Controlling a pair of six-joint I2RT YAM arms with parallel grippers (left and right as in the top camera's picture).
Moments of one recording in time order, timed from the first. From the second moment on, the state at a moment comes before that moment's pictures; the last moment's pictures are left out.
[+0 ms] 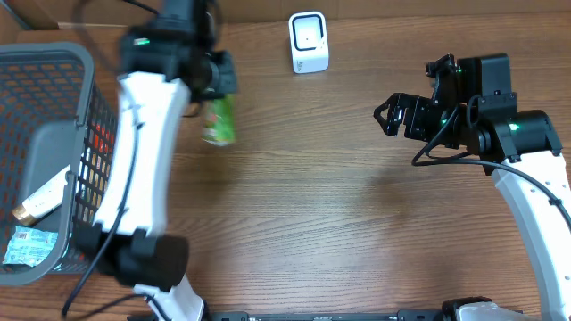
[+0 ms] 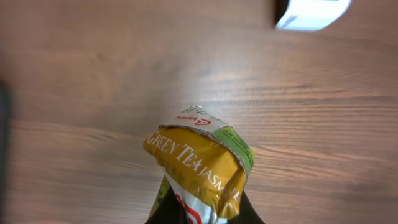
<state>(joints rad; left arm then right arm) -0.18 1.87 2.05 -1.35 -0.02 -0.38 0.14 1.42 1.36 -0.90 -0.38 0.33</state>
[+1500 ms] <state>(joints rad) 0.06 1.93 2.68 -1.68 0.01 -0.54 0.14 1.42 1.36 -0.89 -0.35 0.33</state>
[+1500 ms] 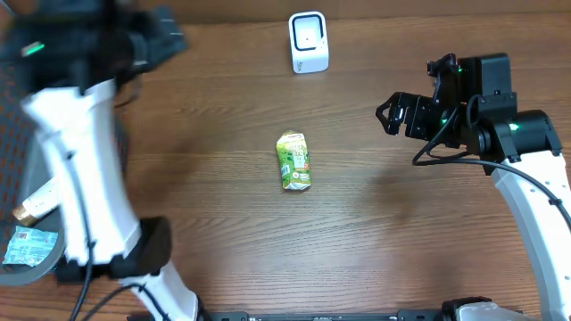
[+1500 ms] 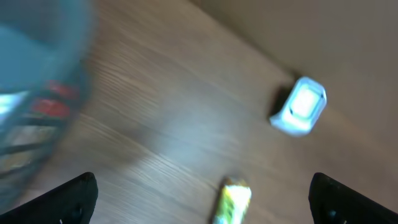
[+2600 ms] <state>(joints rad) 0.76 1.79 1.47 -1.02 0.11 -0.15 0.14 1.42 1.36 -0.93 -0.31 0.33</state>
